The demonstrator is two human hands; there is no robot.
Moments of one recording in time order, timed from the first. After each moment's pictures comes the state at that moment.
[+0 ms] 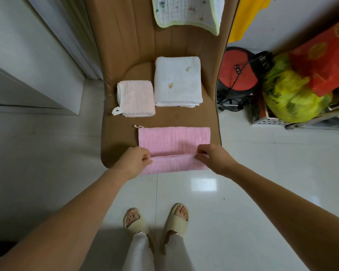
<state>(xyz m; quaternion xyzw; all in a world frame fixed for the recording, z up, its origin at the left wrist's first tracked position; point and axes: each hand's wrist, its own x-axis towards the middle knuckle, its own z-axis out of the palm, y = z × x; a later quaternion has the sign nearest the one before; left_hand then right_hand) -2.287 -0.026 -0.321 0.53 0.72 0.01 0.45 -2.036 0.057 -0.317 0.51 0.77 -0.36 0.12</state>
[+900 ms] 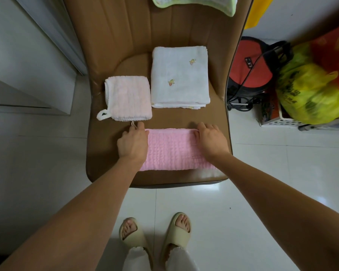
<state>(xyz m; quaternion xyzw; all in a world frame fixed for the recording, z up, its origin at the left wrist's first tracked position) -2.279 0.055 -0.401 0.54 0.83 -0.05 0.15 -2.079 0.125 -0.396 0.57 0.79 -0.21 0.07</state>
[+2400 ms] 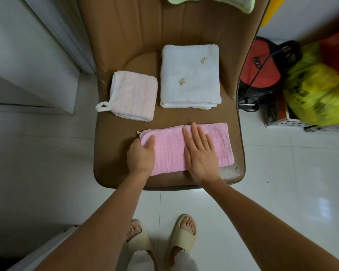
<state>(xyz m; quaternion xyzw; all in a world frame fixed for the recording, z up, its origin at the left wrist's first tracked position) -2.276 0.031 -0.407 0.26 0.87 0.23 0.35 -2.105 0.062 -0.438 0.50 0.85 -0.17 -0.01</state>
